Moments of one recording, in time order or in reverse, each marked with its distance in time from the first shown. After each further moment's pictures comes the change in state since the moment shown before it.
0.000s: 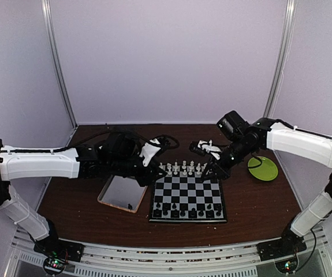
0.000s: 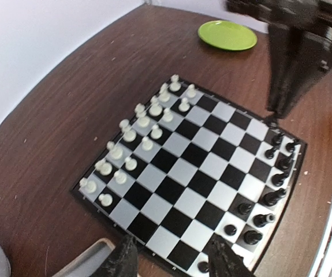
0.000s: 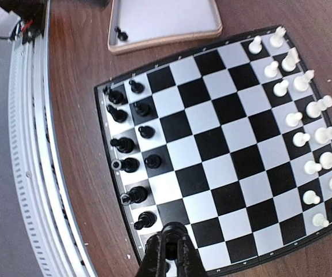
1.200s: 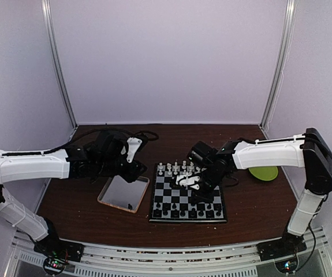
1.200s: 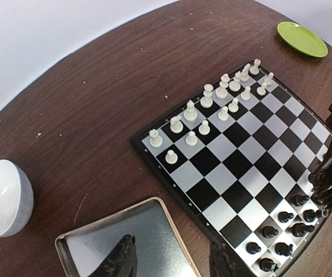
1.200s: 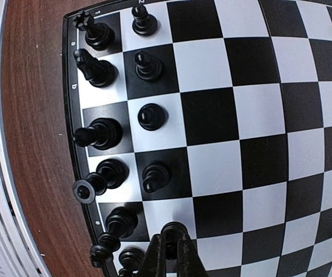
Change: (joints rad) left arm 0.084 -0.089 -0.093 -0.069 -0.184 -0.147; right arm 0.203 0.243 -0.039 0.094 0.231 -0.105
